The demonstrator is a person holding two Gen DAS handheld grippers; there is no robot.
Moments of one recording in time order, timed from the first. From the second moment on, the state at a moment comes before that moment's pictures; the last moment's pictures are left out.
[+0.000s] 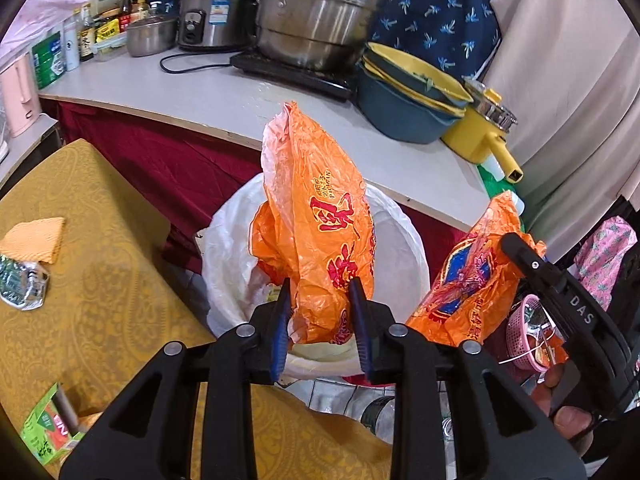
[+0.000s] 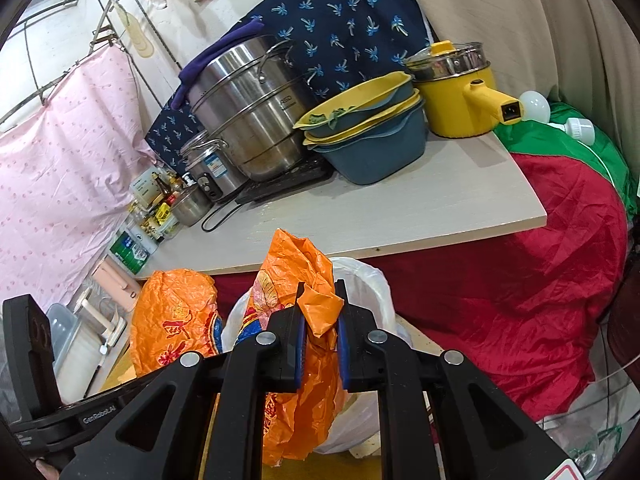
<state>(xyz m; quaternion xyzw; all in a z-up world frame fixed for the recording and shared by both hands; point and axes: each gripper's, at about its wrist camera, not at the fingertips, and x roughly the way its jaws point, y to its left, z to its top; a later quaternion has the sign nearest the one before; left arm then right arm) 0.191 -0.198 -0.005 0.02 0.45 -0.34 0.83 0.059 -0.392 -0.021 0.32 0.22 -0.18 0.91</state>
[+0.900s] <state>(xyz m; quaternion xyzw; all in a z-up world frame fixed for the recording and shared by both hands) 0.228 -0.174 -0.015 0.01 0.45 -0.29 0.85 0.117 -0.389 -0.035 0.30 0.24 -0.16 0.91</state>
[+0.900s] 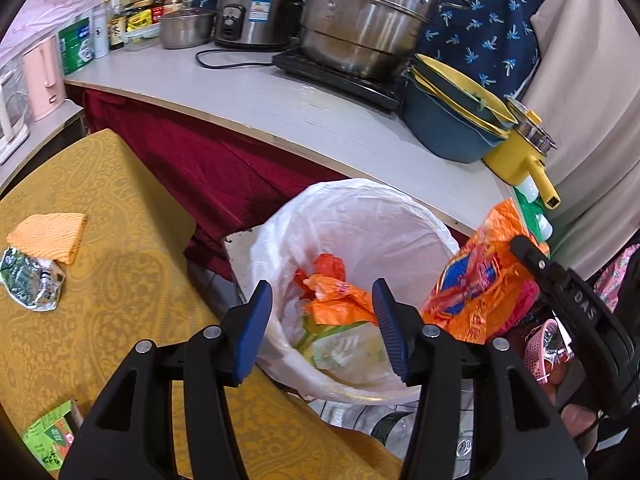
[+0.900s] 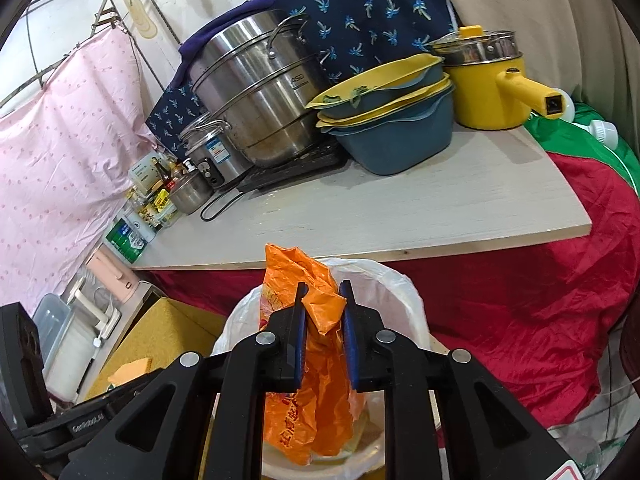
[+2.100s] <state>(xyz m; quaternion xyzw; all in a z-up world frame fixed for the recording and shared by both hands) 0.225 0.015 0.000 -0.09 0.43 -0.17 0.88 0.154 -0.235 0.024 0.22 0.25 -0.06 0.94</state>
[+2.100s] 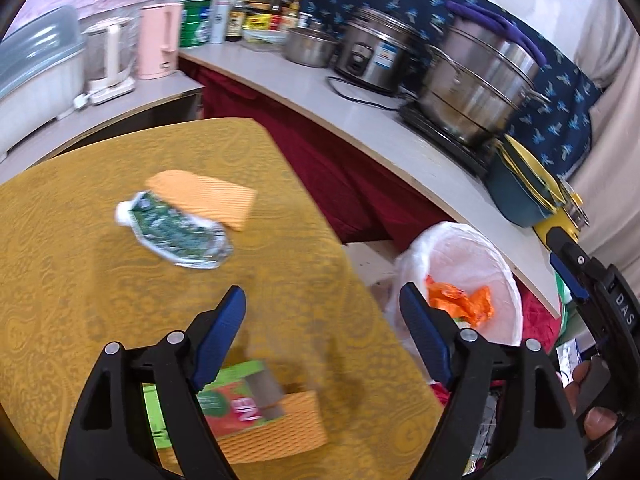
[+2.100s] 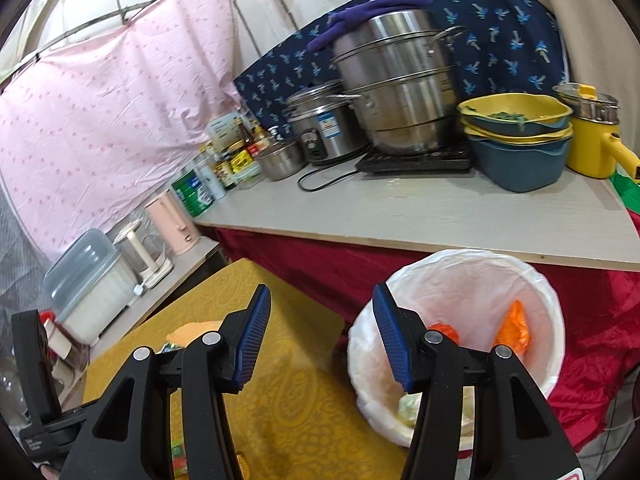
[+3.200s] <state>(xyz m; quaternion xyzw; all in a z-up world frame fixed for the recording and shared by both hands) 0.350 0.142 -0.099 -0.22 0.53 -0.05 0.82 0.308 -0.080 -0.050 0.13 0.37 0.07 0.92</state>
